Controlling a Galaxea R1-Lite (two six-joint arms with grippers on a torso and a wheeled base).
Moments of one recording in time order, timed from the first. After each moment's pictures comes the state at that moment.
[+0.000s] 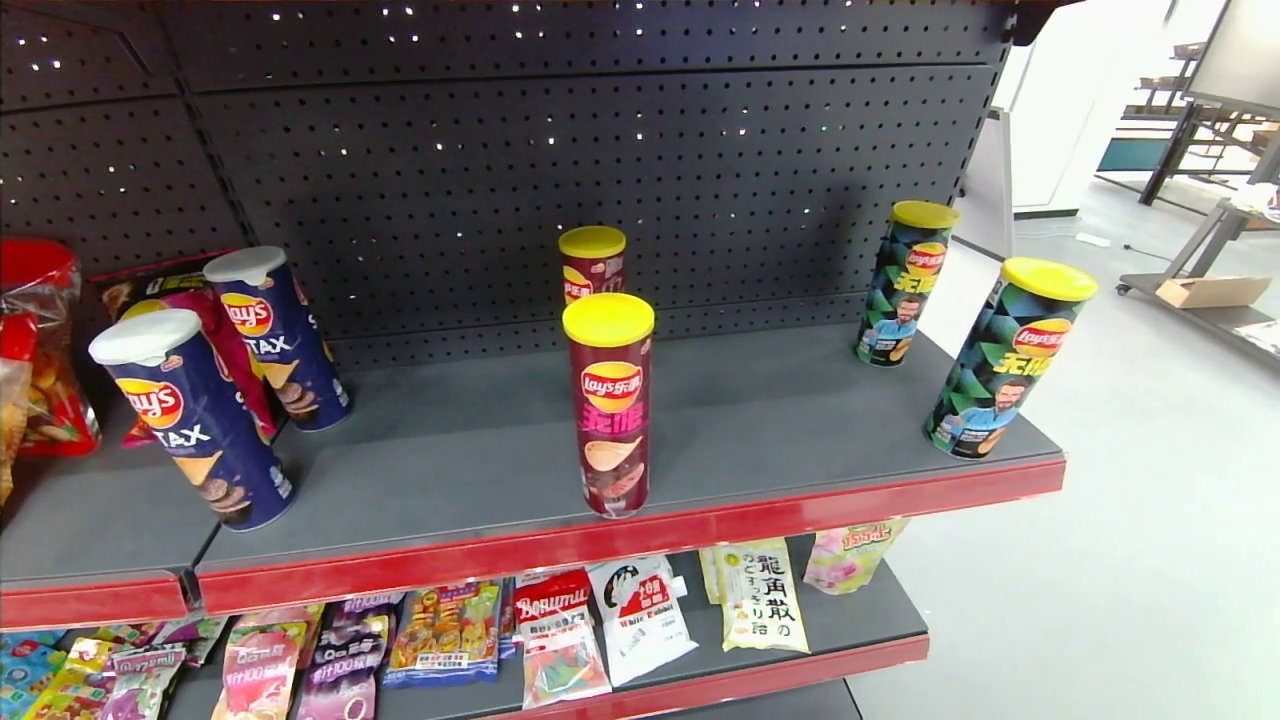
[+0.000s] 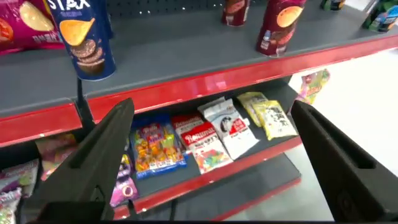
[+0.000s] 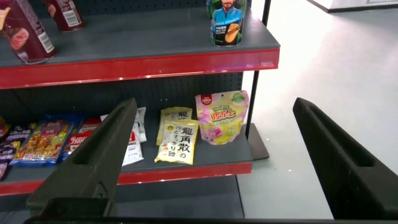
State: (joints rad) left arm -0.09 0.10 -0.17 0.13 -0.19 -0.04; right arm 0.00 0.00 -0.03 0.02 0.07 0.02
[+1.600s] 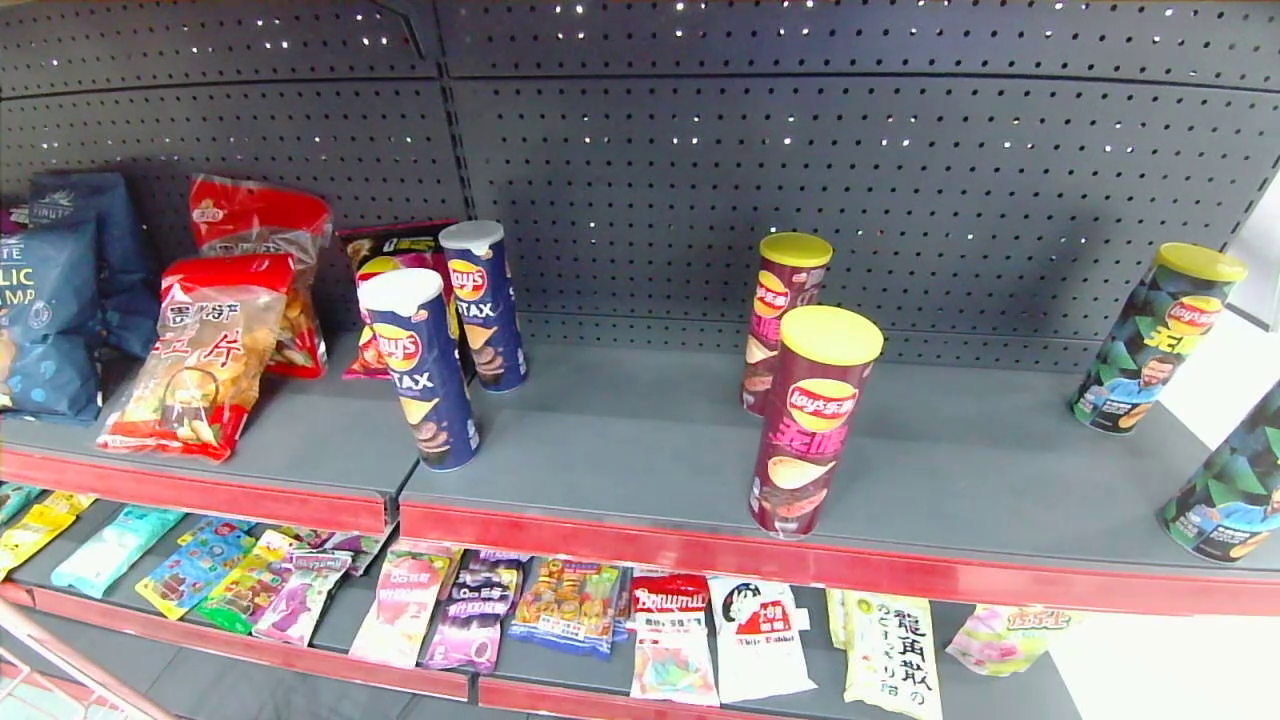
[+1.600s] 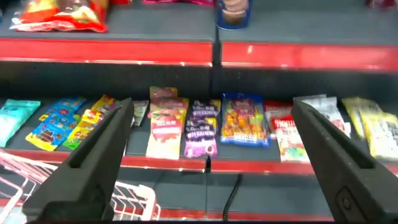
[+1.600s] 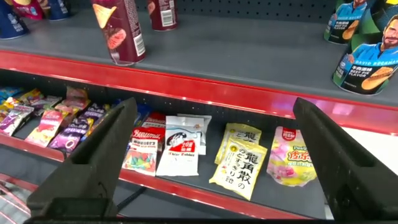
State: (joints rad) left arm -0.08 0.09 0.00 0.01 -0.01 0.00; right arm 0.00 0.00 -0.03 0.02 0.16 0.01
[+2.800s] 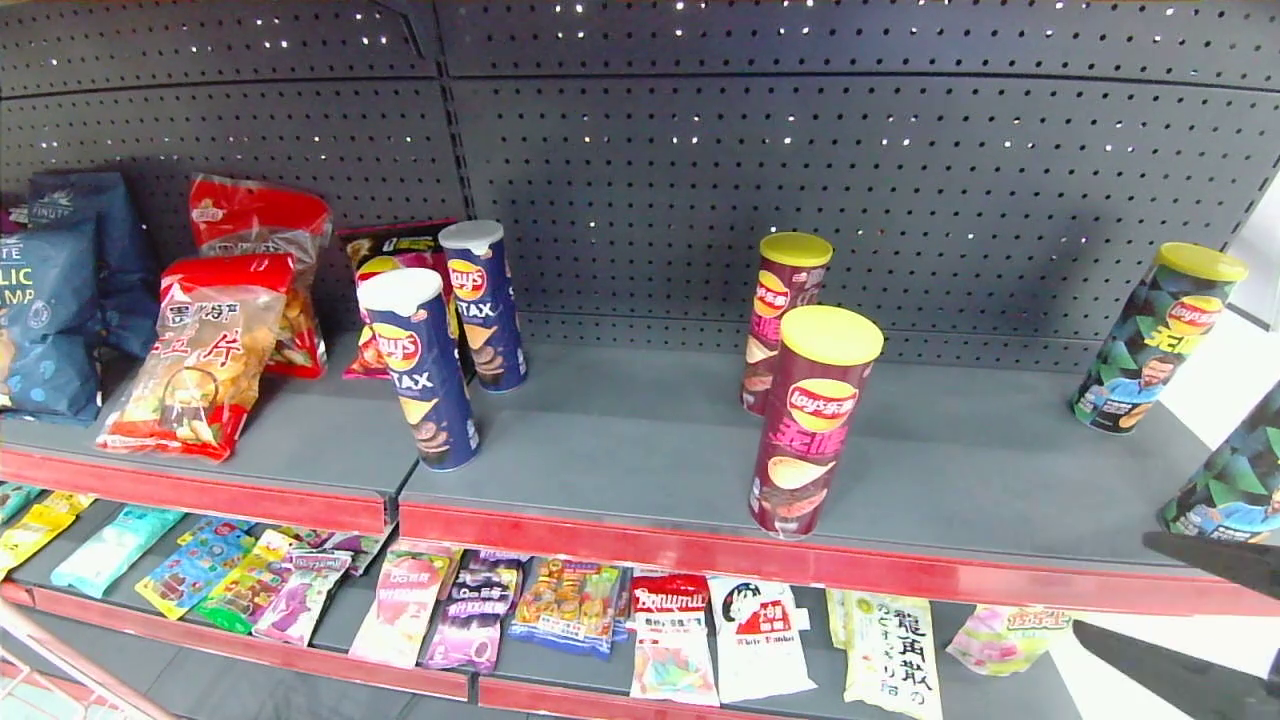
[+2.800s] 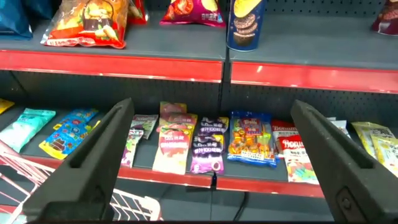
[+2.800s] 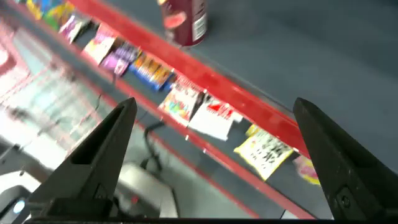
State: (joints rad) left arm 0.00 0.00 0.00 0.01 -0.03 -0.01; right arm 0.19 0.91 -0.43 -0.03 0.30 -0.17
